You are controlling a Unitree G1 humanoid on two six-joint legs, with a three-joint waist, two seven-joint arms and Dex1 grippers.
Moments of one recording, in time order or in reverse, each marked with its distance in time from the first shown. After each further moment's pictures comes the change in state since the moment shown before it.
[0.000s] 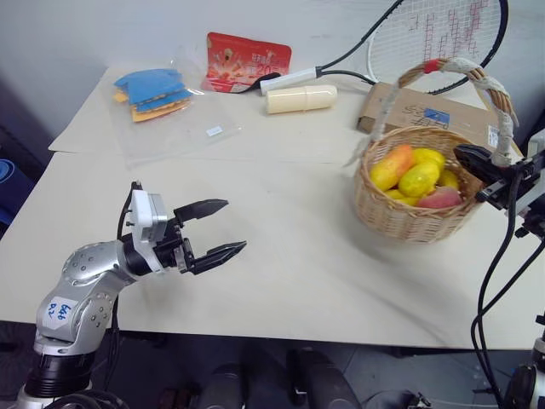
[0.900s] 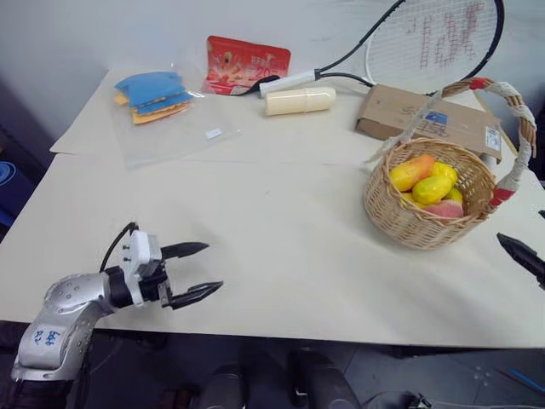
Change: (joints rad) left arm 0.262 0.090 0.037 0.078 0.141 -0.094 -0.115; right arm 0.499 -0.076 -0.219 0.115 0.087 -0.352 0.265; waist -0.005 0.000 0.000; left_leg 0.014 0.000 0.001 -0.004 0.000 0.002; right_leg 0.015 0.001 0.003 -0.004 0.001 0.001
